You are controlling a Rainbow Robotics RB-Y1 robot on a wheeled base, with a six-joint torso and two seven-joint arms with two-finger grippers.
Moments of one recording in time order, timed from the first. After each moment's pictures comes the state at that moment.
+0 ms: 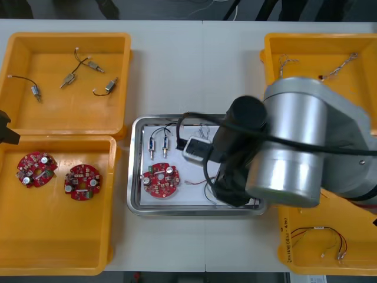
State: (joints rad) right arm -0.76 -0.57 0.78 -2.26 -0.69 1.91 1.42; left arm -0.28 0.93 0.29 -2.08 1.02 1.91 -1.24
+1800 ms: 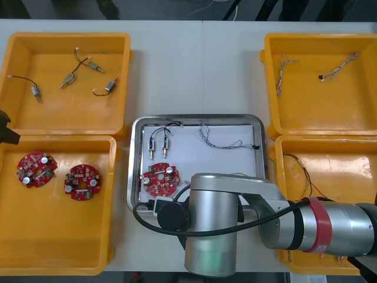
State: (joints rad) right arm -0.72 -0.42 1.20 -2.01 -0.34 1.71 1.50; left arm -0.28 0.93 0.29 -2.08 1.02 1.91 -1.24
